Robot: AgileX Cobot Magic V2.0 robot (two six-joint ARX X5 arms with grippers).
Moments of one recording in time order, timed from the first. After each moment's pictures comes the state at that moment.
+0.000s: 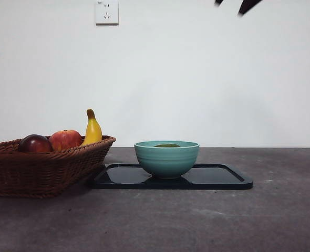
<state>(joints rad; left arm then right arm) -0.54 0.84 0.89 -0.95 0.48 -0.02 0.42 1.45 1.73 -1.11 -0.16 0.01</state>
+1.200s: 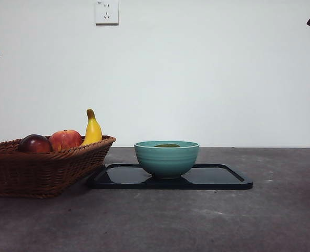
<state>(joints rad) -0.54 0.84 0.89 -0.95 0.48 -0.02 0.54 0.76 0.91 -0.93 -0.34 0.03</state>
